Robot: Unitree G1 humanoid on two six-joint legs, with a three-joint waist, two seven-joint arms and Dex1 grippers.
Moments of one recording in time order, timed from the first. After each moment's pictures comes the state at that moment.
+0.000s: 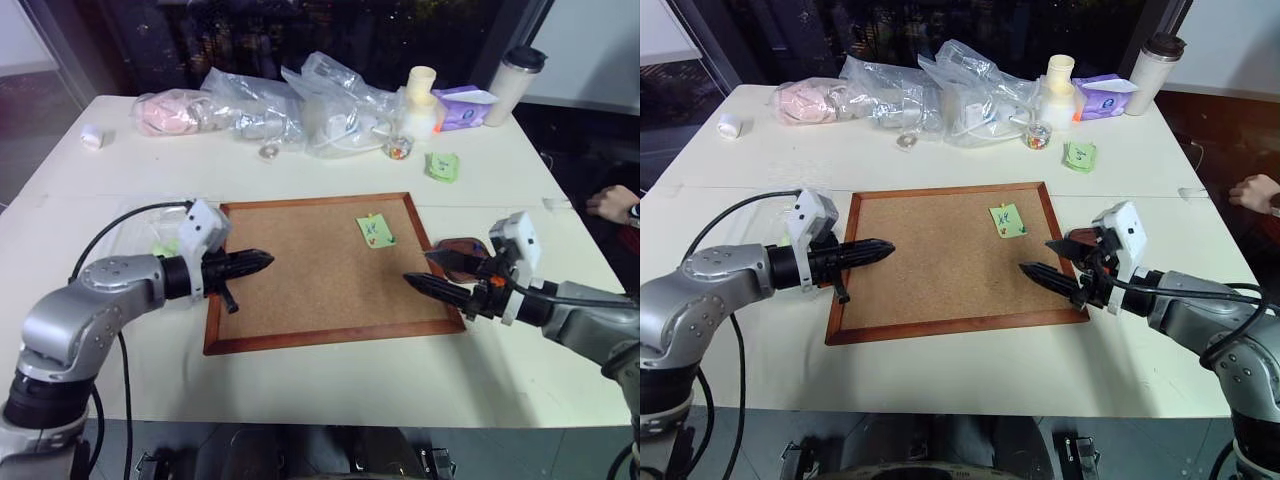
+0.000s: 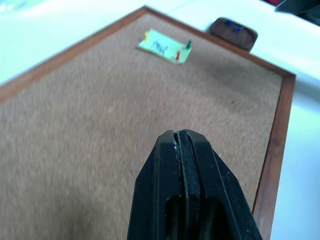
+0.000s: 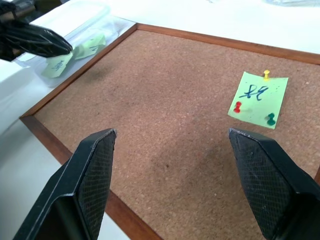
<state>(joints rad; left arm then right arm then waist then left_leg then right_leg) -0.38 0.75 0.05 -0.43 -0.68 0.90 -0.76 -0.10 -0.82 -0.31 -0.55 1.00 0.93 0.54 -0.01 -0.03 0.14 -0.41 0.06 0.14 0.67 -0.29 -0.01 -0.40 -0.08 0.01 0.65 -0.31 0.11</state>
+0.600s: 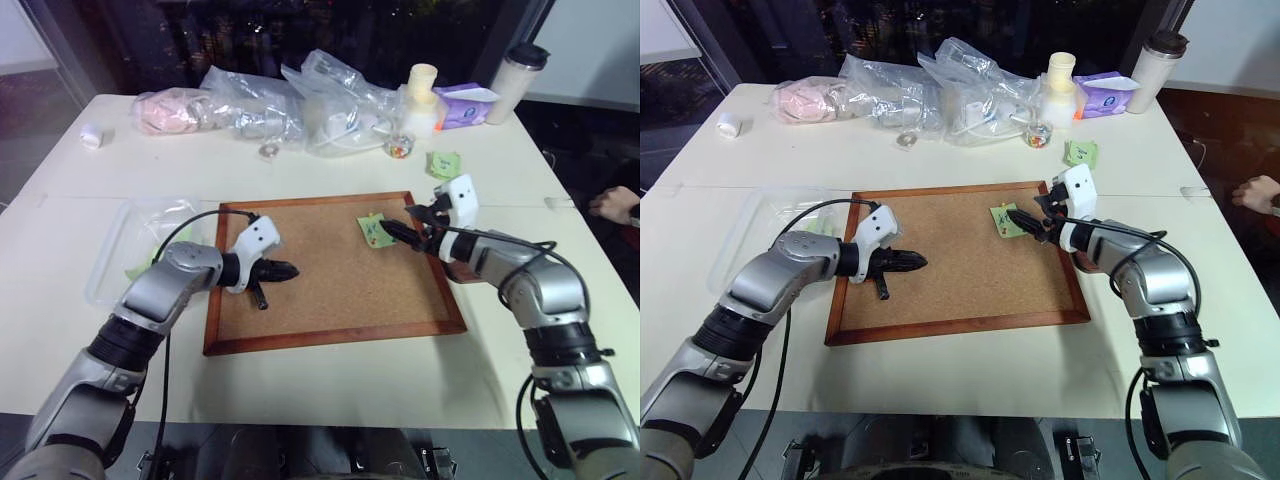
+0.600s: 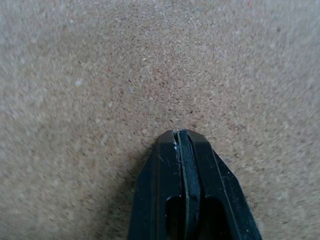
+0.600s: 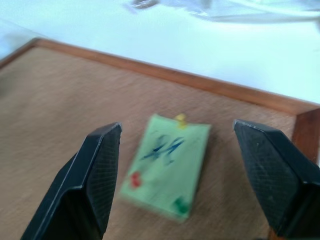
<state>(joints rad) -0.58 0.64 -0.34 0.02 -0.28 0.60 -0.91 -0.63 -0.54 0.05 0.26 0.44 0.51 0.58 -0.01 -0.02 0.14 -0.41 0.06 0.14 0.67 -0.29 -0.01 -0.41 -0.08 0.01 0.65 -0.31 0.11</state>
